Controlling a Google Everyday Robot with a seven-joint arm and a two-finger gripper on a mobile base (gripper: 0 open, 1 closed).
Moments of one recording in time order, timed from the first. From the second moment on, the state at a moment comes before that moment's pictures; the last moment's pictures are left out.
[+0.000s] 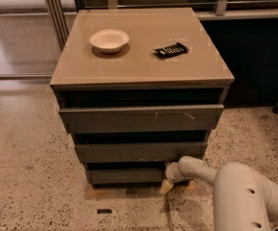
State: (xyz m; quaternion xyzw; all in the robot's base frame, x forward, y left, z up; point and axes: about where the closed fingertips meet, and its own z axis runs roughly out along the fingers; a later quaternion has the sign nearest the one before) arm 0.653 -0.139 0.179 -0.62 0.74 0.08 0.26
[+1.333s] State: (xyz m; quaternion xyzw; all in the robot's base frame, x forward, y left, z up) arm 0.632 -0.144 0.158 -0.61 0.76 0.10 0.21
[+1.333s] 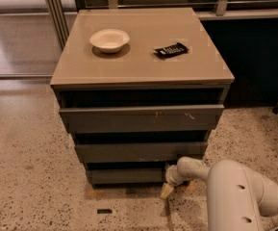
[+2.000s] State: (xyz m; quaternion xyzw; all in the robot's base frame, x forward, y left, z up) arm 0.609 -0.150 0.158 -0.61 0.76 0.11 0.19
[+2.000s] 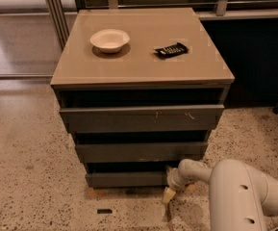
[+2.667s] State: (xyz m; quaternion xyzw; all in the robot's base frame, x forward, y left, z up) arm 0.573 -0.152 0.177 -0.61 0.76 0.15 0.16
